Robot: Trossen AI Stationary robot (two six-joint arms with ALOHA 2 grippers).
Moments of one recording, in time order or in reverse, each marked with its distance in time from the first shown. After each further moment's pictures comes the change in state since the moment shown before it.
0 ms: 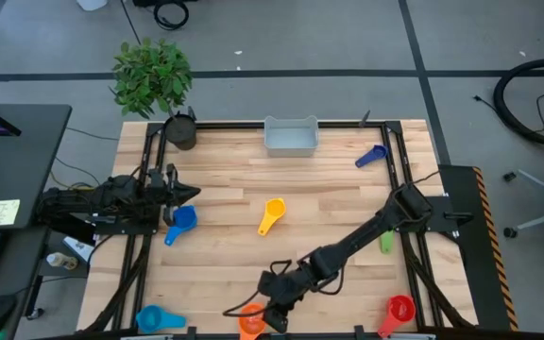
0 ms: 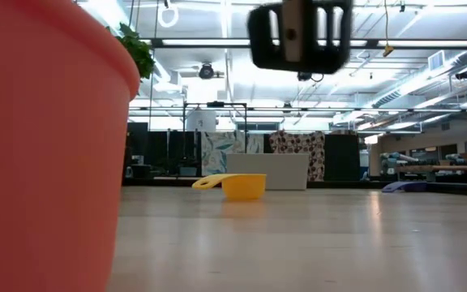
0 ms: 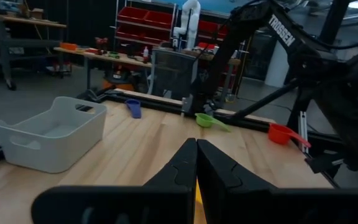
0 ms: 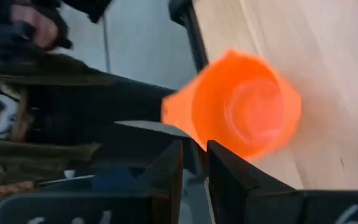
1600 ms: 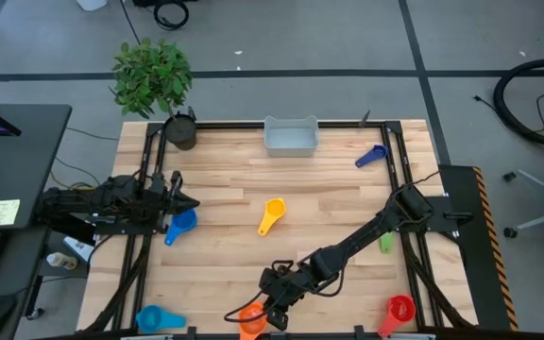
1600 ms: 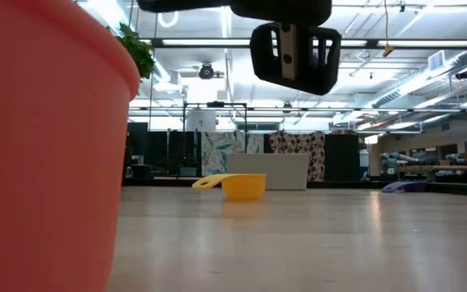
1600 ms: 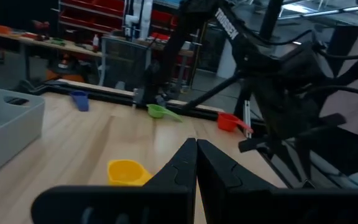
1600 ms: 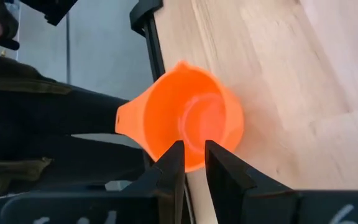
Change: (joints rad) left arm 0.000 0.001 0.000 0.003 0.215 -0.053; right arm 0.011 0.003 -0.001 -0.071 0.132 -0.117
